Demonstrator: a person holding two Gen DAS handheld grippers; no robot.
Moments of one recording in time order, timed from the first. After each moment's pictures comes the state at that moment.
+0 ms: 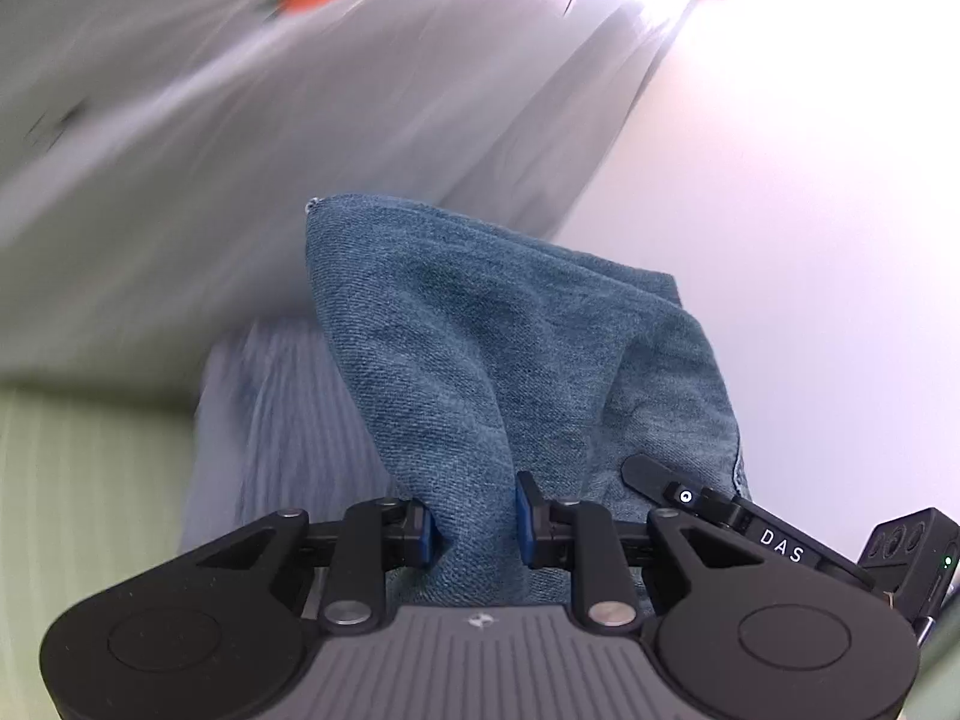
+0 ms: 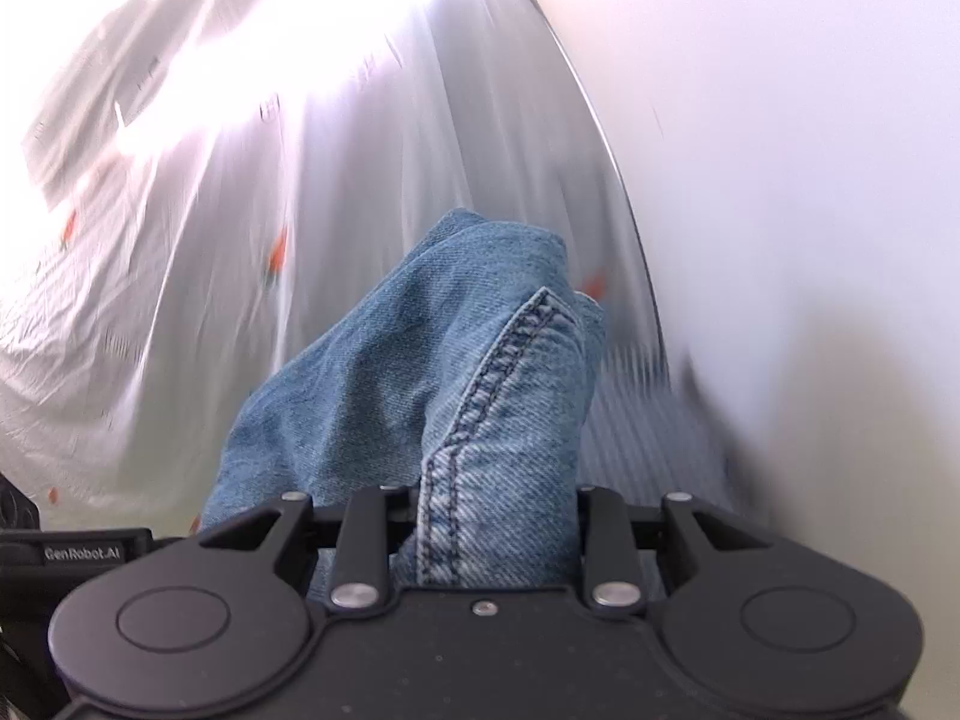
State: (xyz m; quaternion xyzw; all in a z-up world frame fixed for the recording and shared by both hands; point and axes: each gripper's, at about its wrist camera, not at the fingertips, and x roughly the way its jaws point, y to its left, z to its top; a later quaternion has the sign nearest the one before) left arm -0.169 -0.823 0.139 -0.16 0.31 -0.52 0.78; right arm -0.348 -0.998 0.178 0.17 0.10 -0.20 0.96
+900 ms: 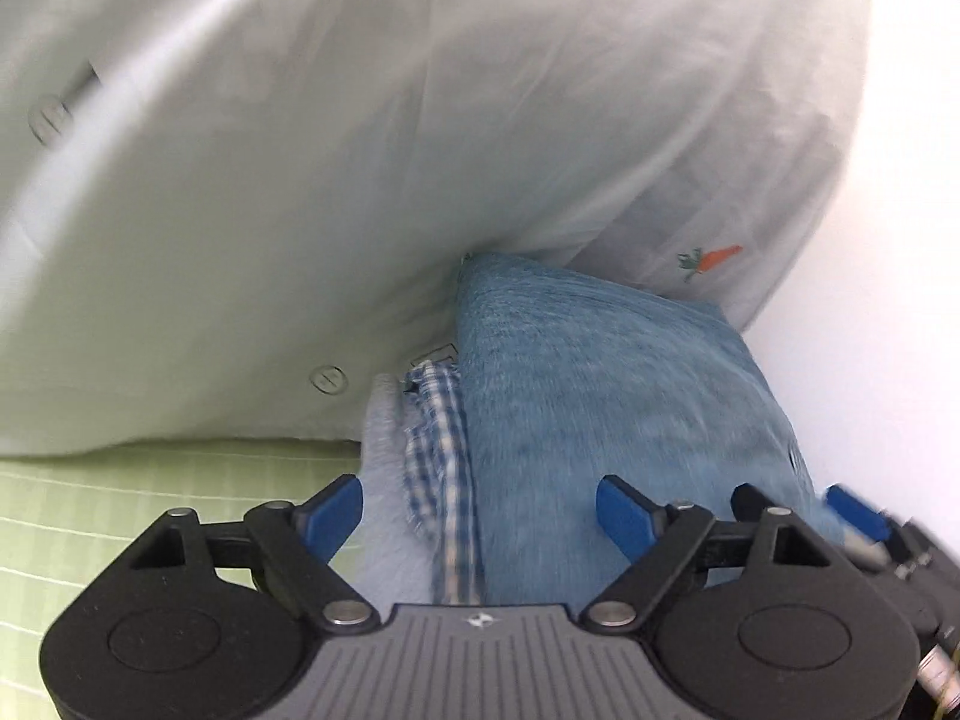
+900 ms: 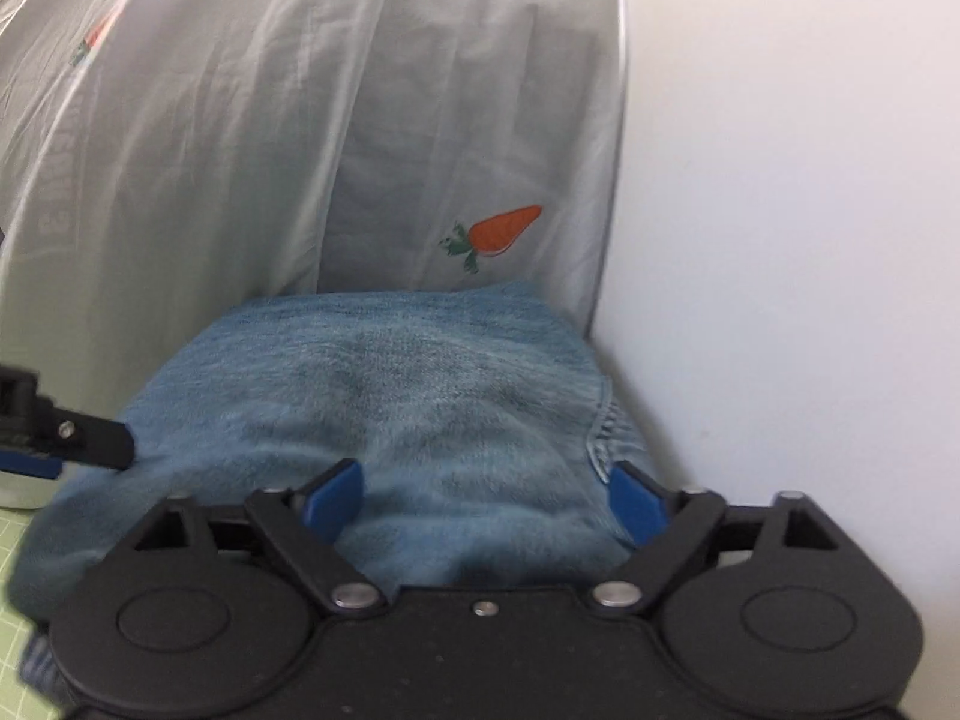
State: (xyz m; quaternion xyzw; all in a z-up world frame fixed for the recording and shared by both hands) left arm -0.120 -0.881 0.065 -0.04 0.33 -0.35 0.87; right arm -0.223 -1.076 0.062 0.03 0.19 -0.31 0.93
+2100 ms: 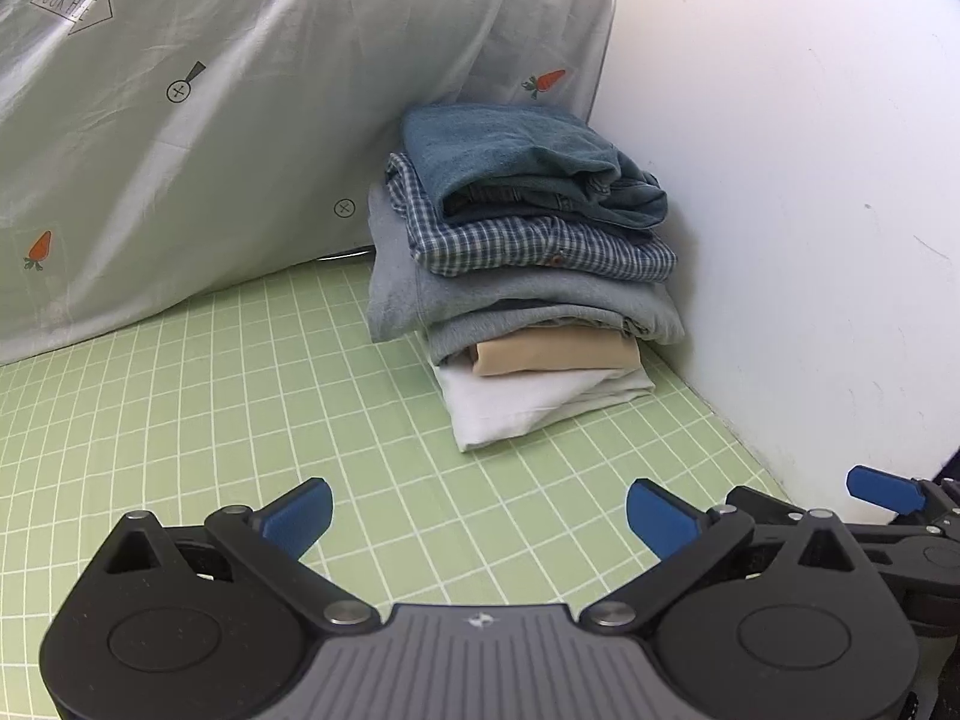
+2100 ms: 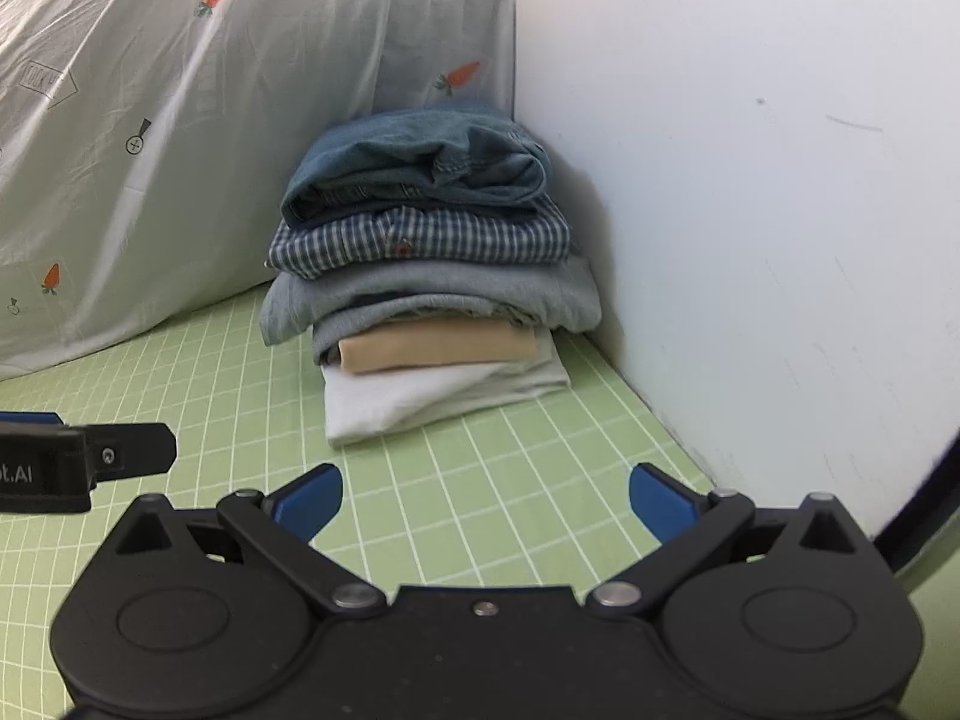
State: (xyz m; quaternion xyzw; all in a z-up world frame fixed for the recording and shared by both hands) left arm -0.351 -0.742 0.048 0.09 0.35 -0.37 0.85; right arm -0.473 -0.869 0.035 0.13 0.30 -0.34 0.88
